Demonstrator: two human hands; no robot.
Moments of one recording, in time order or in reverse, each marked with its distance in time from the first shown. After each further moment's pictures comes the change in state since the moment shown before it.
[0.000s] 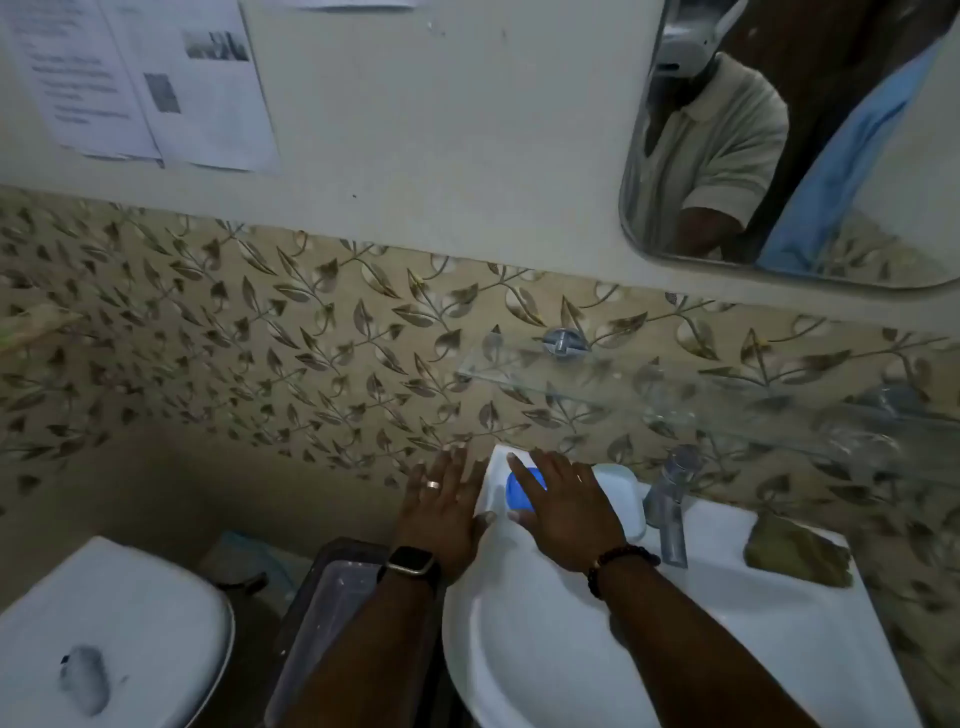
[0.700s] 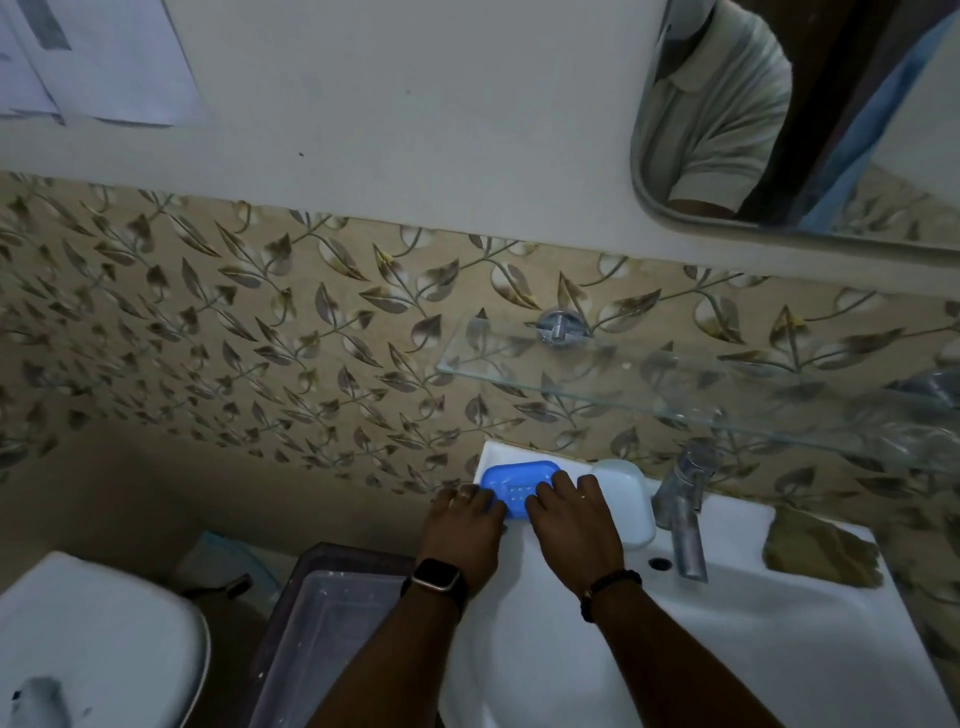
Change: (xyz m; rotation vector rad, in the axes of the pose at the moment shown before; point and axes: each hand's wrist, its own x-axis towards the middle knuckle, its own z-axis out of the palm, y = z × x) left_hand 0.038 0.024 0.048 0.068 -0.083 0.169; right_hand 0.010 0.007 0.038 -0.286 0.032 0.012
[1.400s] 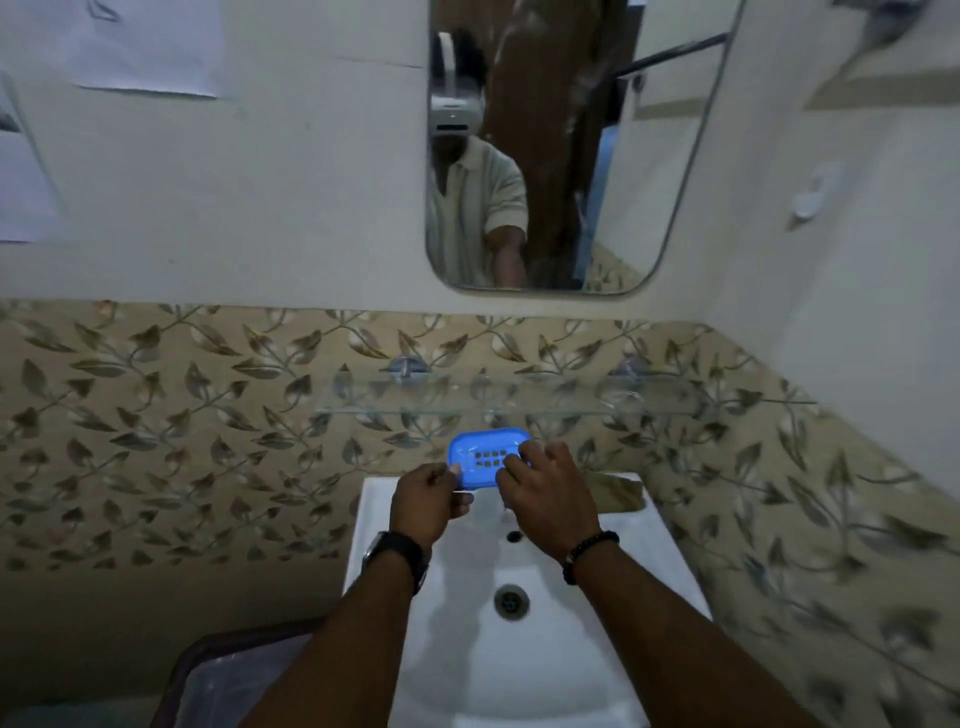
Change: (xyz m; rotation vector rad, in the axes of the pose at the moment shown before) left_hand -0.018 0.106 -0.134 -1.714 0.055 -0.340; right_hand -0.115 0.070 -0.142 -0.175 0.313 0.145
